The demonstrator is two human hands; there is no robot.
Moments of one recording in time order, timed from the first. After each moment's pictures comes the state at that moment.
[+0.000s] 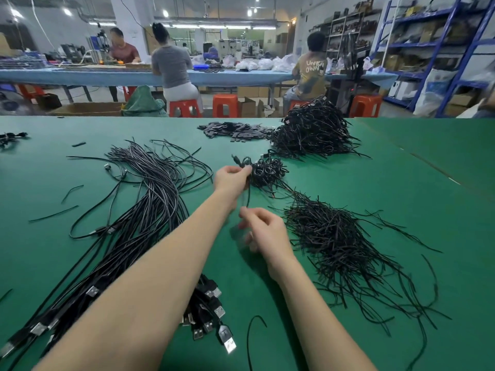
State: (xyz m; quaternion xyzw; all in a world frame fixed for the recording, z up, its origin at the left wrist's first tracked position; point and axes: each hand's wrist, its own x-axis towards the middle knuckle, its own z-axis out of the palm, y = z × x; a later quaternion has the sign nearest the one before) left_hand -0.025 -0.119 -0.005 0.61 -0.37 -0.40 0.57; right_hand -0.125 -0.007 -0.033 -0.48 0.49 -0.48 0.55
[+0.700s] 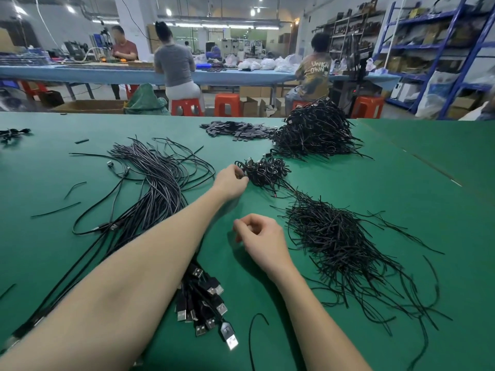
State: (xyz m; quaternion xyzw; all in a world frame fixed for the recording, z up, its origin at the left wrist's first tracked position) left_hand 0.001 -0.136 -0.015 0.70 -0.61 -0.21 0.31; right_hand -0.121 -0.005 -0.048 -0.62 0.53 -0.42 0.40
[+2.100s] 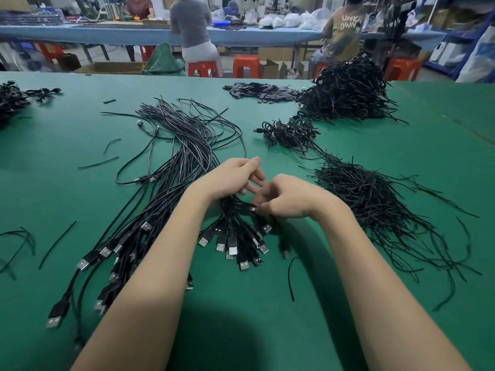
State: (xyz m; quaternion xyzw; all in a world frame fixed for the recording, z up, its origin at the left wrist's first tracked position) left_hand 0.042 -0.001 -0.008 0.59 -0.62 -0.42 0.32; right_hand -0.125 0.010 0.011 -0.82 0.47 -0.05 0.33
